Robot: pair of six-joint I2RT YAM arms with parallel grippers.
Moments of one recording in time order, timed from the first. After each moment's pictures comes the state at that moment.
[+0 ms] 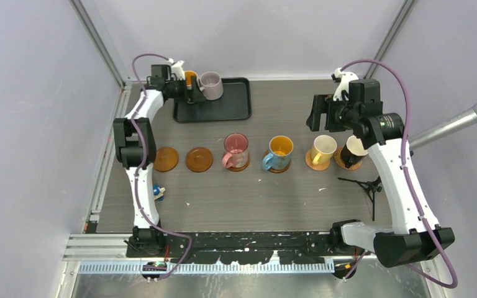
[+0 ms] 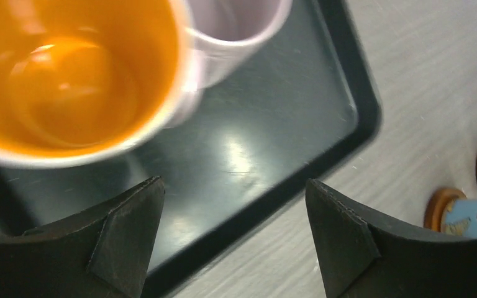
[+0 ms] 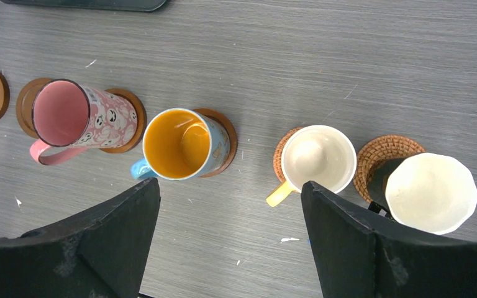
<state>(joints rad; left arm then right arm) 0.00 2.30 1.95 -0.36 0.63 -0.08 0.15 1.20 1.44 -0.91 -0.12 0.11</state>
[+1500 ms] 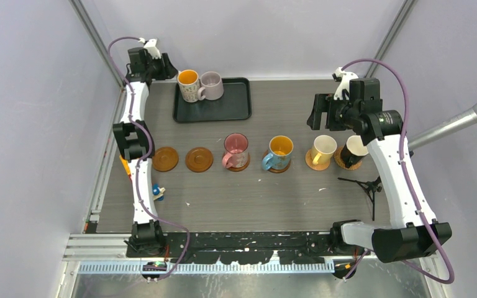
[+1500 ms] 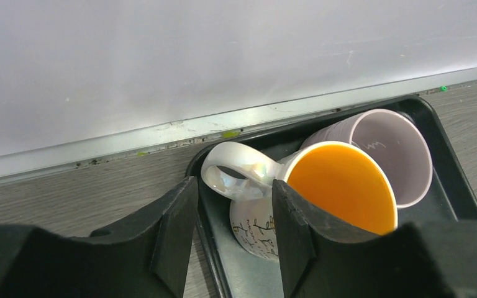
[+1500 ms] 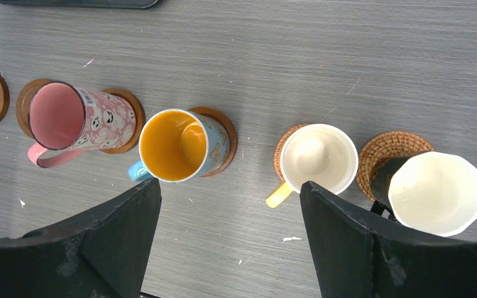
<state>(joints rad) 0.12 2.65 2.61 -0.38 0.50 -0.08 0.12 1.23 1.44 -0.91 -0.15 0.11</state>
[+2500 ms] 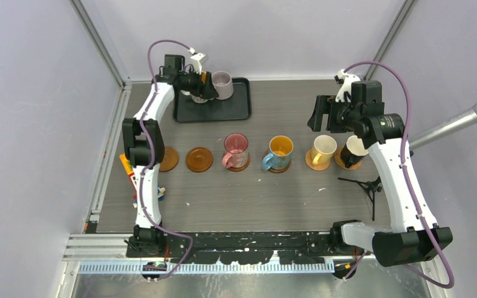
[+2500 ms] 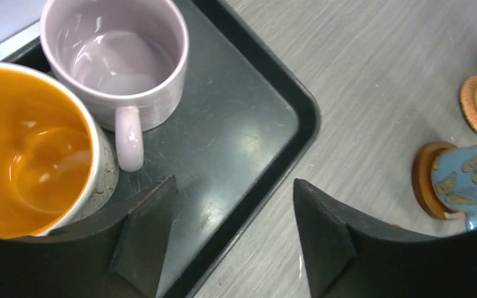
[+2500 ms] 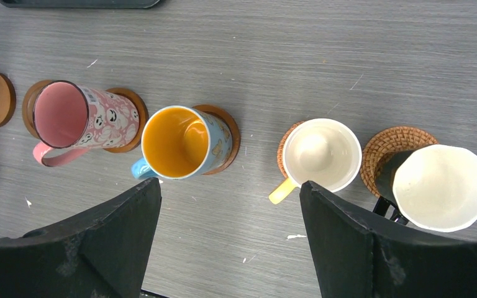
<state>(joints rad) -0.10 2.31 2.09 -0.43 0.73 0.12 0.11 1.20 1.41 -0.90 -0.17 0.13</state>
